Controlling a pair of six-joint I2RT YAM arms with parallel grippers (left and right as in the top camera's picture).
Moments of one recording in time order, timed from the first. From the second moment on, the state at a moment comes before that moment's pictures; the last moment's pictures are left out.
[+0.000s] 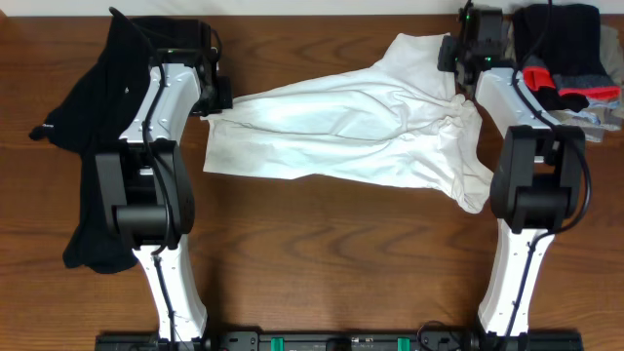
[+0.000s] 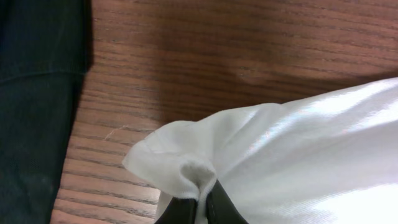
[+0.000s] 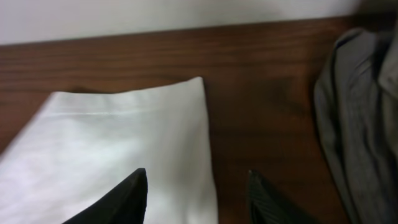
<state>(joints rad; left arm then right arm) -0.01 2.20 1.78 -0.84 -0.03 -0.12 0.00 2.34 1.78 -0.19 0.07 0.12</state>
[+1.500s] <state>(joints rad) -0.01 2.20 1.78 -0.79 -0.03 -0.12 -0.01 2.51 1.93 -0.22 0.03 0.12</state>
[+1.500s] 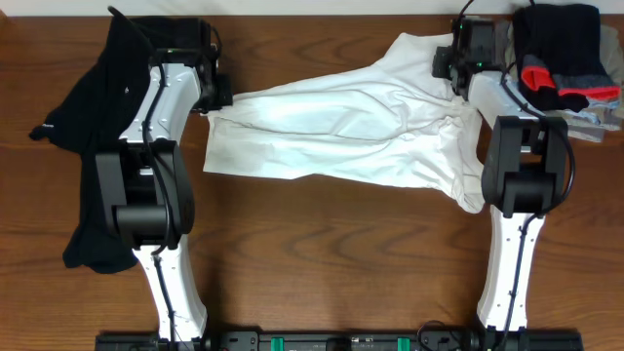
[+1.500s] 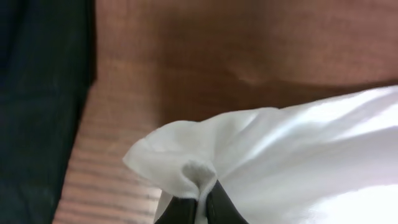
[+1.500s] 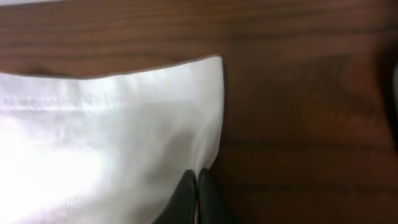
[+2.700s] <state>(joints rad) 0.03 2.19 1.77 -0.58 -0.03 -0.08 -0.04 2.52 2.49 -0.97 -0.09 0.04</state>
